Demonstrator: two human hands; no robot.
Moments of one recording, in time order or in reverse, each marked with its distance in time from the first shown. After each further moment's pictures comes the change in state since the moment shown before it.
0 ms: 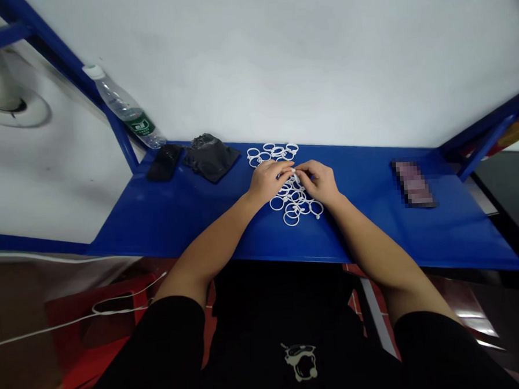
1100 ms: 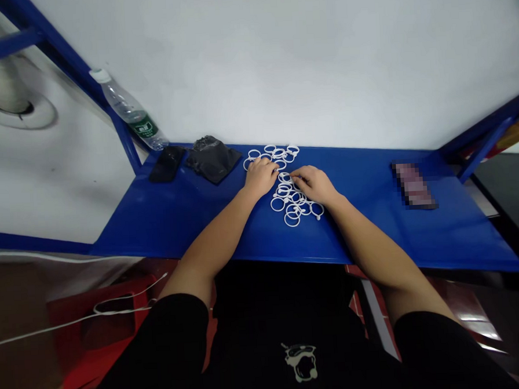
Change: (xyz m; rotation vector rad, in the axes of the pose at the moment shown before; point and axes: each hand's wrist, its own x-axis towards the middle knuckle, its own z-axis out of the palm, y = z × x) left_hand -0.006 -0.045 0.010 0.301 -0.320 -0.292; right_hand 0.001 0.015 0.006 -0.062 -0.276 0.057
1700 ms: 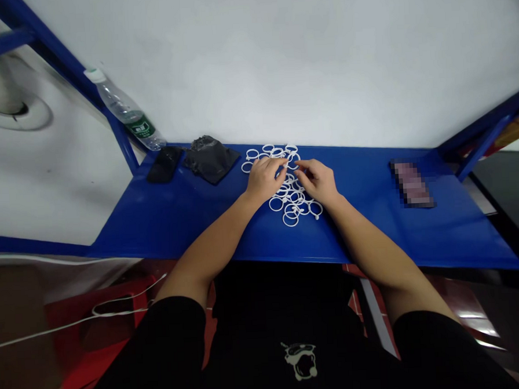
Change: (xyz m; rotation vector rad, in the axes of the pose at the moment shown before) left_hand -0.011 0.040 -0.030 -0.129 0.263 0.193; right_hand -0.003 -0.013 -0.004 -0.011 0.326 -0.043
